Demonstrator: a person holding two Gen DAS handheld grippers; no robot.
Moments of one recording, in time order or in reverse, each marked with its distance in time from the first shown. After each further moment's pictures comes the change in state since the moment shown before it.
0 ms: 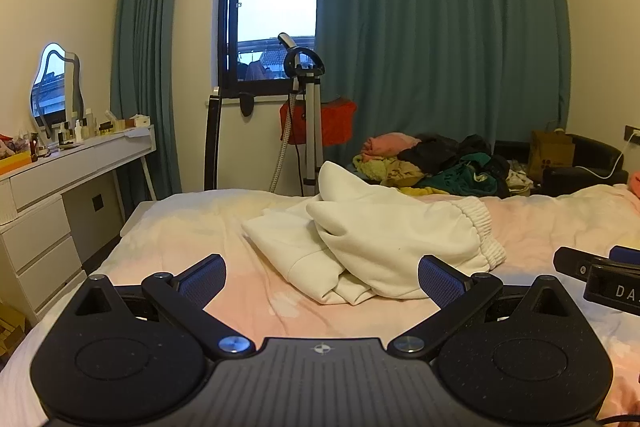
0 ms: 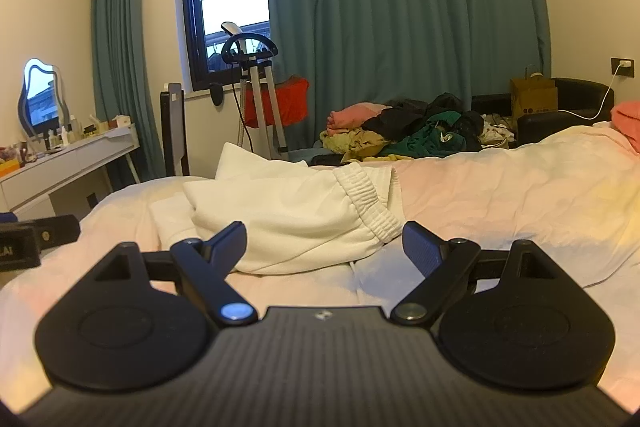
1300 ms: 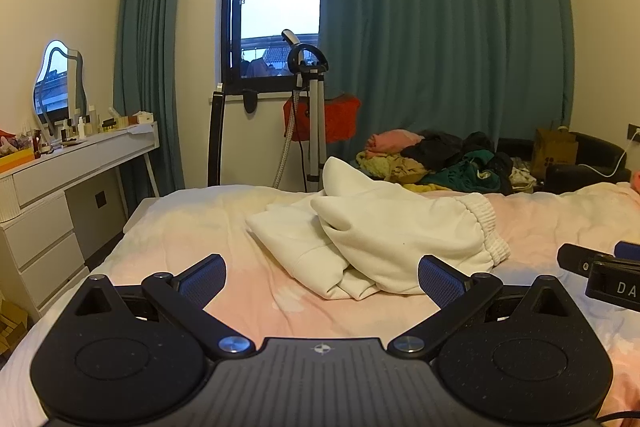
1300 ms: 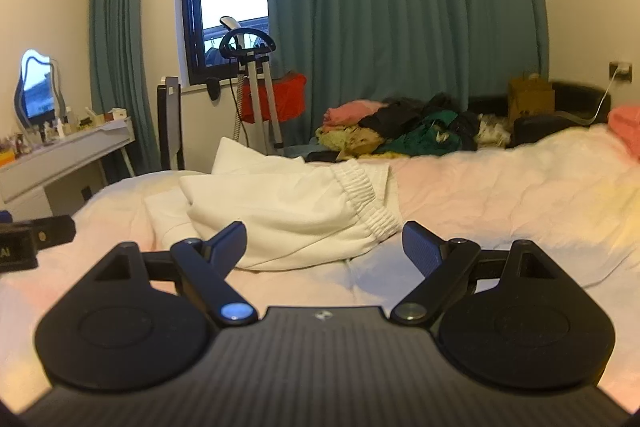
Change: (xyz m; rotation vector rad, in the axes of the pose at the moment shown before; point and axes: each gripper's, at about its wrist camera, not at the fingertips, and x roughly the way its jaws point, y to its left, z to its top) left arm 0.001 0.005 -0.006 -0.018 0.021 0.002; right arm -0.001 0.007 -0.002 -0.045 -0.009 -0.027
